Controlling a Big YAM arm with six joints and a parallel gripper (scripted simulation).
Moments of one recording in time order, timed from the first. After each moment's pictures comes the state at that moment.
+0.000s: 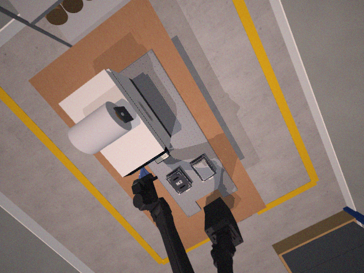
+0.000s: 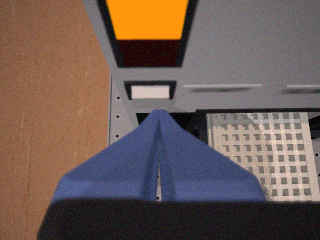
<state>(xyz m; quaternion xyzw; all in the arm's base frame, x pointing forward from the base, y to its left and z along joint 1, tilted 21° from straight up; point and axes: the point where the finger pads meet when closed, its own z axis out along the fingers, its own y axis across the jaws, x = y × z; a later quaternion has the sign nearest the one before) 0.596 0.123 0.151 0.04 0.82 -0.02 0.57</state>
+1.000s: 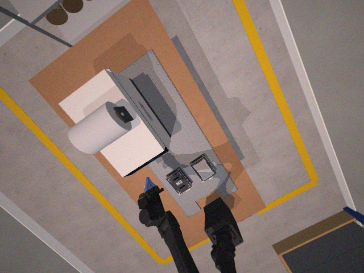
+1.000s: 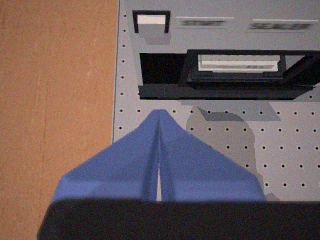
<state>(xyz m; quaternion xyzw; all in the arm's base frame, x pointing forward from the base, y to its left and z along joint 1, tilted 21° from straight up) 0.526 0.126 0.161 0.03 0.82 -0.02 0.57</state>
